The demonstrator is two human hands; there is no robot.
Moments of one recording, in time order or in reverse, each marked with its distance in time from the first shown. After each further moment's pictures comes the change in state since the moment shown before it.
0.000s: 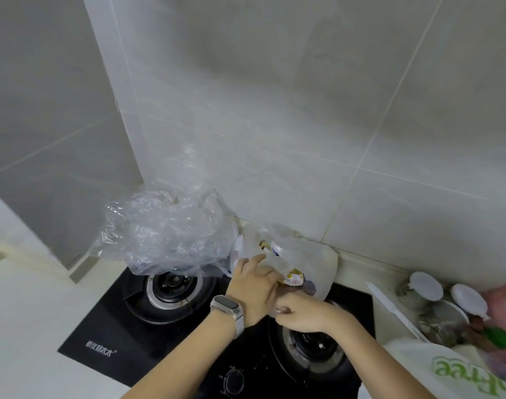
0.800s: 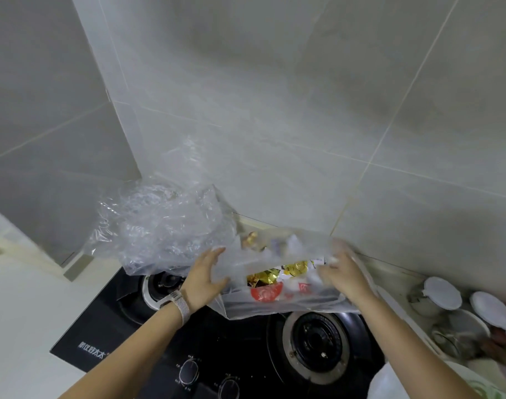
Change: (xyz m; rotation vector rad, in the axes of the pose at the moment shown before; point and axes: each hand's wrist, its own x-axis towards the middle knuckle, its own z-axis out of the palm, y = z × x) left_hand 0.000 -0.090 0.018 -0.567 0.032 -0.476; right_hand 0.032 0.106 -0.047 0.391 0.694 0.382
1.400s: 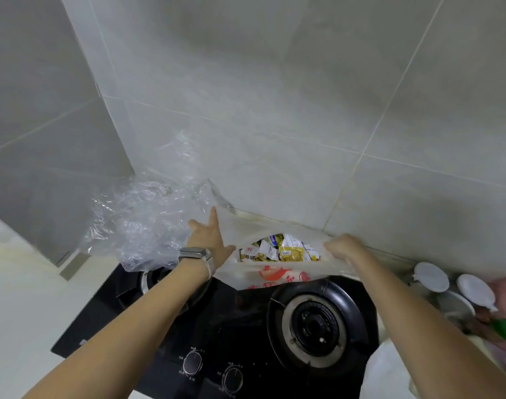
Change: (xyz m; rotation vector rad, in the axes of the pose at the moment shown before) left_hand 0.032 0.052 -0.029 0.465 0.036 -0.199; right_hand 0.032 -0.031 -0.021 -0.213 -0.088 0.369
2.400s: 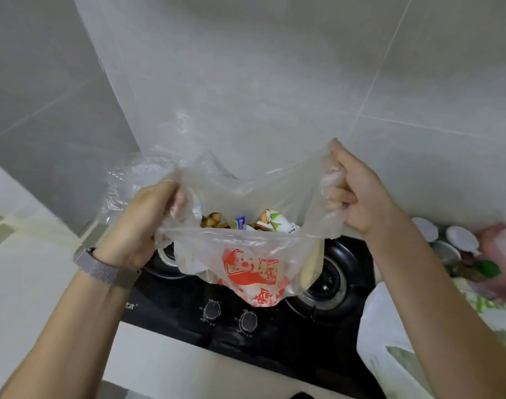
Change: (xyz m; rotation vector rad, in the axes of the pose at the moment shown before) left_hand -0.153 -0.048 -0.117 -1.184 0.001 0.147; right_hand -0.227 -0.053 -0.058 1.267 -0.413 -0.279
